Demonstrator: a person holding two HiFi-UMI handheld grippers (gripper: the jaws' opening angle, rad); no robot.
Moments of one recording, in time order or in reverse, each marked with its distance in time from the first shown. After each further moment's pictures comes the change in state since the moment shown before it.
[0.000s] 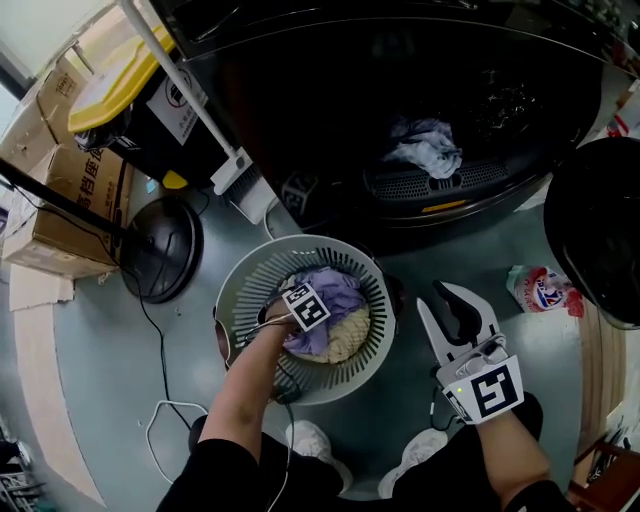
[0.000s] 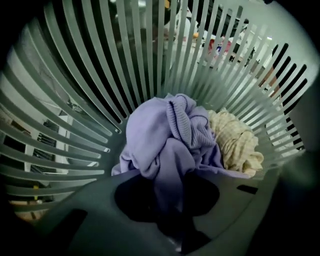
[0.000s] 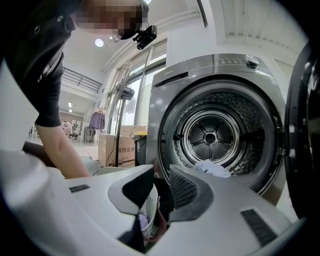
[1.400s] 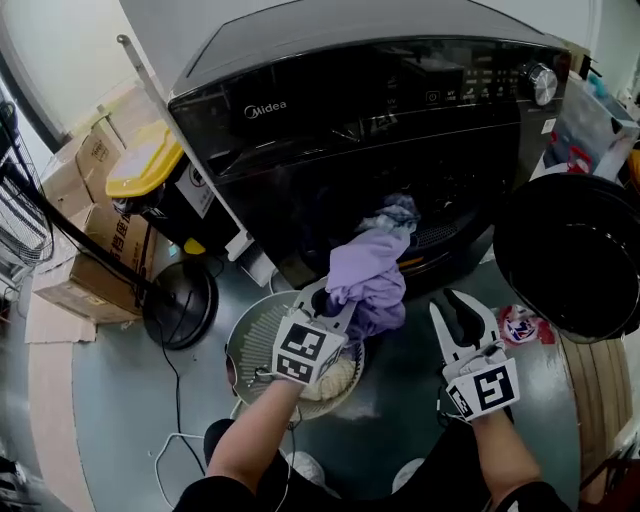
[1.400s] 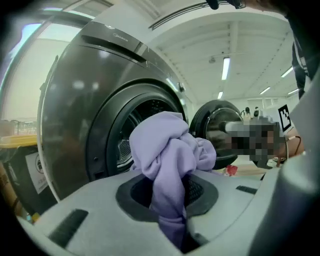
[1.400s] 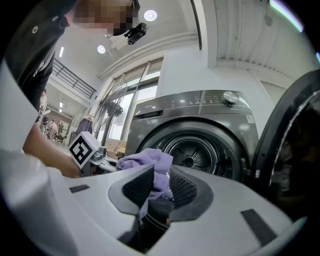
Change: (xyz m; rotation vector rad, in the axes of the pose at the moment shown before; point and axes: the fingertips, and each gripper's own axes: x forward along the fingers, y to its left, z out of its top) left arm -0.406 -0.042 0.250 -0.186 -1.104 0.316; right arm -0.075 -0.086 0.097 -0.038 -0.180 -0.151
